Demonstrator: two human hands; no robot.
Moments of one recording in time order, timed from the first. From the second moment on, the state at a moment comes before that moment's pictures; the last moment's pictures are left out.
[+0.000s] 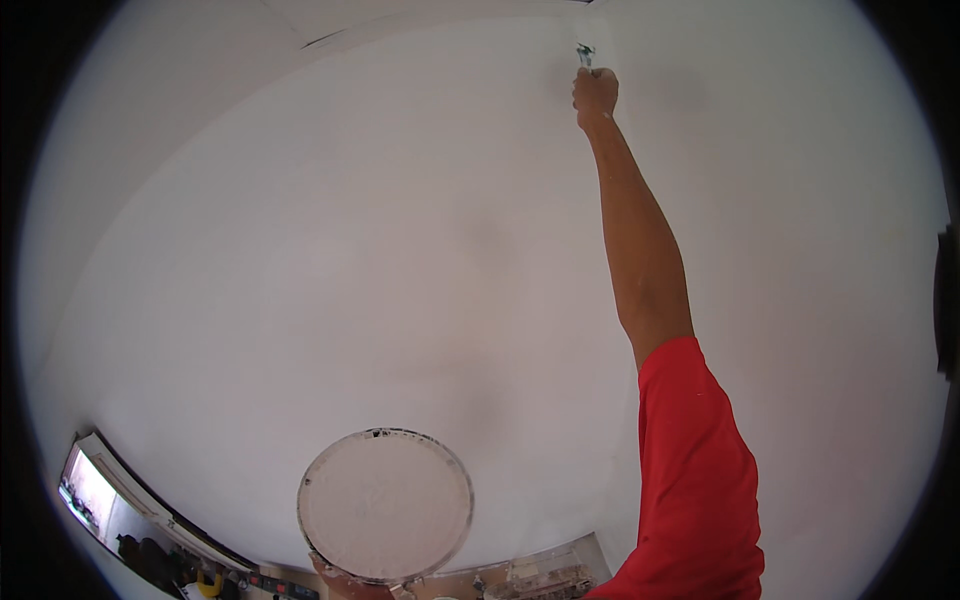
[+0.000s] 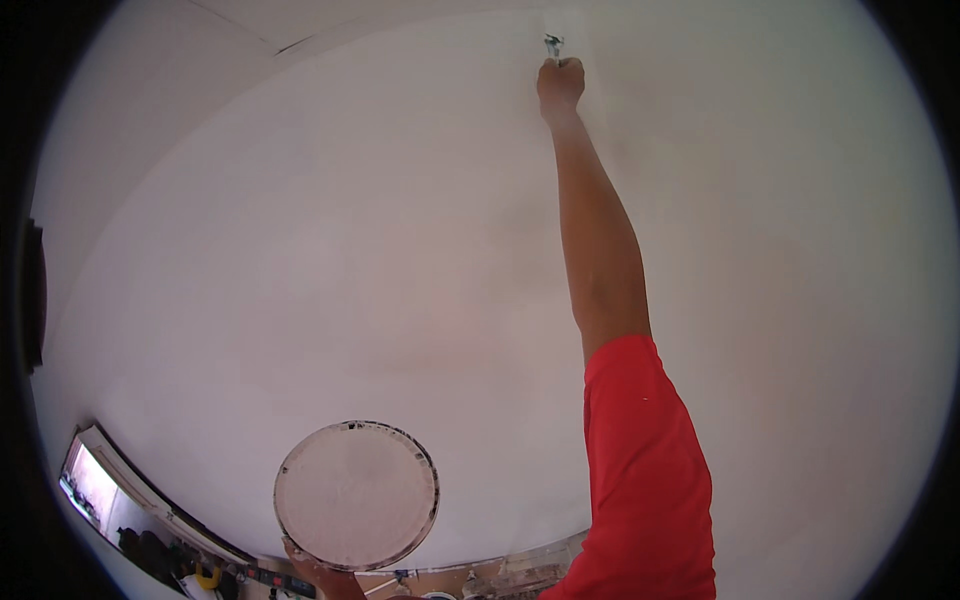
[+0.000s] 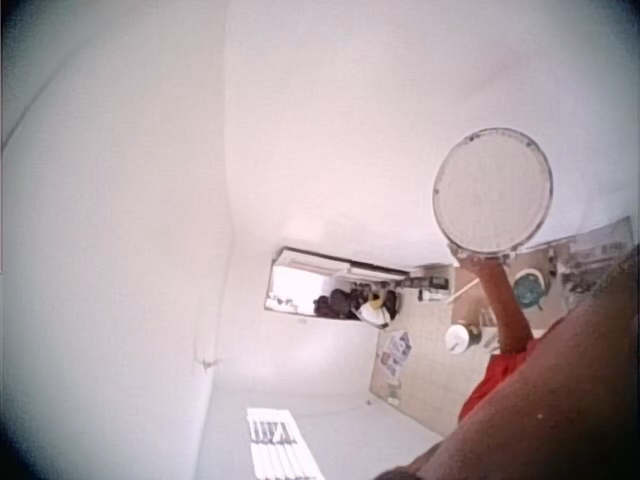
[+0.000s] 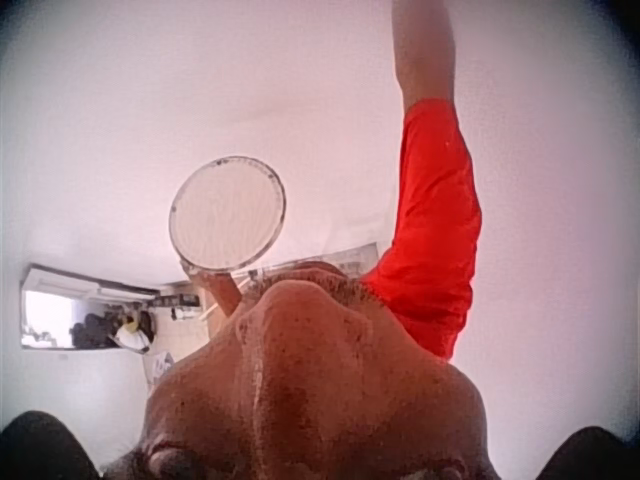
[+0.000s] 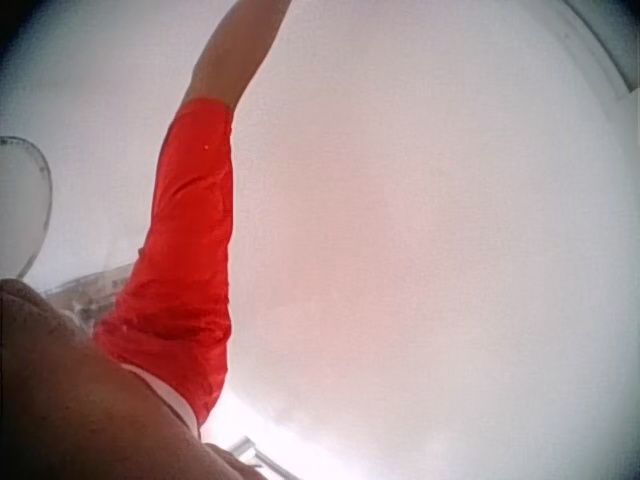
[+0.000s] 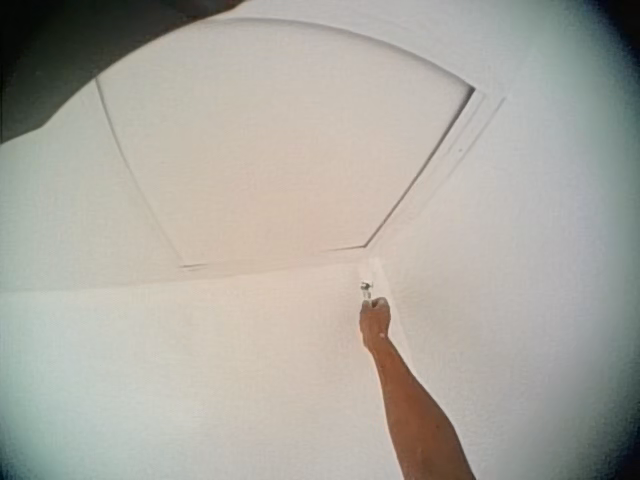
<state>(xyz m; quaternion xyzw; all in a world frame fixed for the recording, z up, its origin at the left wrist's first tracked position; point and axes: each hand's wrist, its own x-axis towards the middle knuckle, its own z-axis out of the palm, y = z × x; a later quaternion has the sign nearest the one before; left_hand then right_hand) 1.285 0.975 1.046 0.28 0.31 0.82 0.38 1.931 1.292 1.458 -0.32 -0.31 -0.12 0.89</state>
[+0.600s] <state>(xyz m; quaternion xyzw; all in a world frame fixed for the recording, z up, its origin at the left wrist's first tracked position) 1.245 0.953 1.080 0.57 0.48 0.67 -0.01 1.846 1.270 1.561 -0.26 -0.40 -0.14 0.87</state>
